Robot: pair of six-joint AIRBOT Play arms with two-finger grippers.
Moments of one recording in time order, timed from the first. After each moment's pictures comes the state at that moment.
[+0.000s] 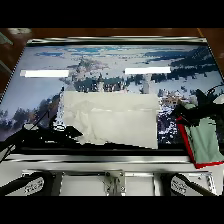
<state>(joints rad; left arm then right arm) 0.09 -1.23 0.41 0.59 -0.98 -1.25 -0.37 -1.26 0.98 -1.15 1.30 1.48</state>
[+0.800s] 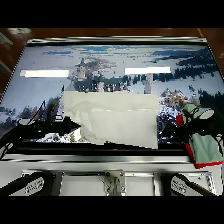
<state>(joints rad) 0.08 -1.19 0.50 0.38 -1.00 -1.09 -0.36 -1.26 0.69 -1.14 1.29 1.43</state>
